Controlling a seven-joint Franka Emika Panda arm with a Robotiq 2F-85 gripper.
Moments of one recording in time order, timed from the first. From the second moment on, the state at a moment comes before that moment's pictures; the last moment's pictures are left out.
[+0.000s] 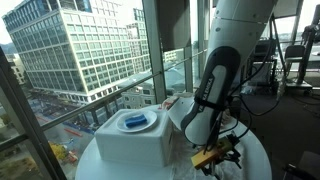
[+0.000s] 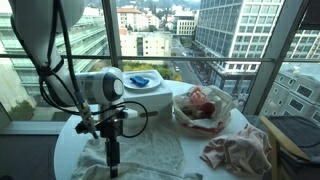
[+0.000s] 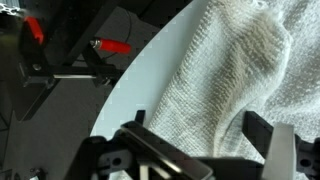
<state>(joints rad) 0.32 0.54 -0.07 -2.29 -0.24 2.24 1.08</state>
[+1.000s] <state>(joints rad) 0.34 0.56 -0.05 -2.28 -0.25 2.32 1.08</state>
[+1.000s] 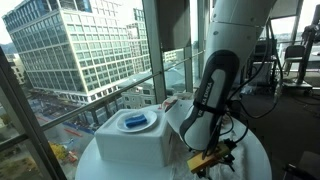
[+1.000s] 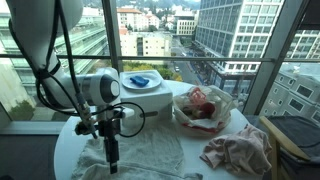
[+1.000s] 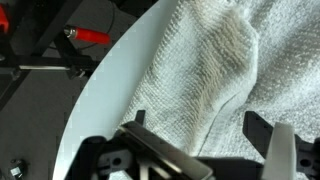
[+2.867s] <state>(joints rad) 0.34 0.54 -0.06 -2.29 -0.27 2.23 1.13</state>
